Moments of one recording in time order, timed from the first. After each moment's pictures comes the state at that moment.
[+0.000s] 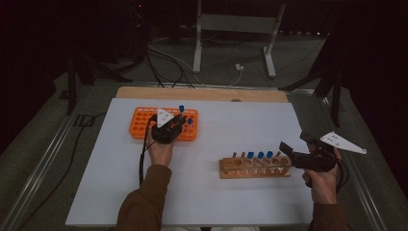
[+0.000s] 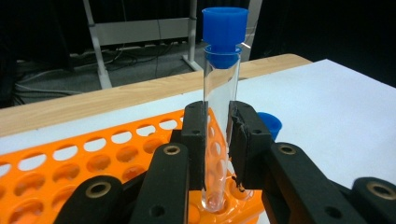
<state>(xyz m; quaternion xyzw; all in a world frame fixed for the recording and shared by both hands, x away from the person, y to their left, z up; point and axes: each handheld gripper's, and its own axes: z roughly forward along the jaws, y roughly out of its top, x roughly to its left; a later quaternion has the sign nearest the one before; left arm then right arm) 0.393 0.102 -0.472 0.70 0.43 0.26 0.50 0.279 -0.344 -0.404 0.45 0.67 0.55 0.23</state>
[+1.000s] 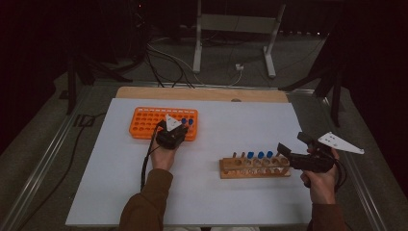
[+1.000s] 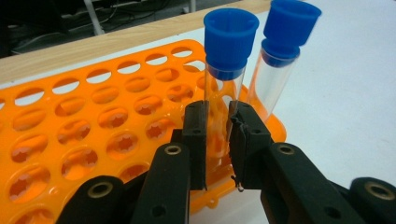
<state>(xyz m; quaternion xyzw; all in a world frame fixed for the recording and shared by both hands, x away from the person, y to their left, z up) 0.393 0.095 -0.500 0.76 0.43 0.24 0.43 0.279 -0.339 -0.405 0.44 0.67 0.55 0.22</state>
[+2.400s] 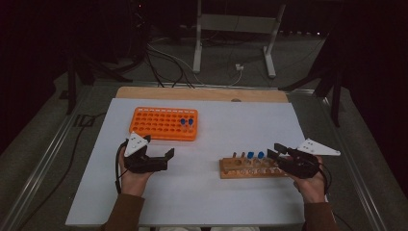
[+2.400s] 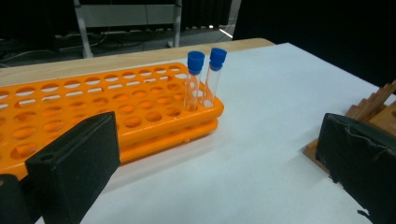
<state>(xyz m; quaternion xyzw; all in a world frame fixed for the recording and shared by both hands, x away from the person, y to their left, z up) 0.290 0.161 -0.451 0.71 0.43 0.22 0.52 0.281 -0.318 -0.437 0.40 0.75 0.49 0.20</state>
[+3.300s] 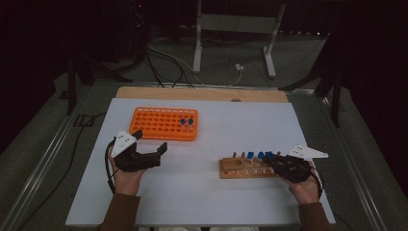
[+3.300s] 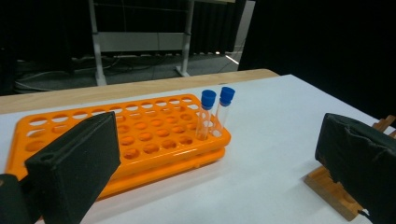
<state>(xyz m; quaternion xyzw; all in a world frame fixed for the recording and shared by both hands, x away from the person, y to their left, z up) 0.283 0.175 -0.431 0.68 0.43 0.25 0.54 0.281 -0.307 -0.458 0.40 0.77 0.47 0.17</state>
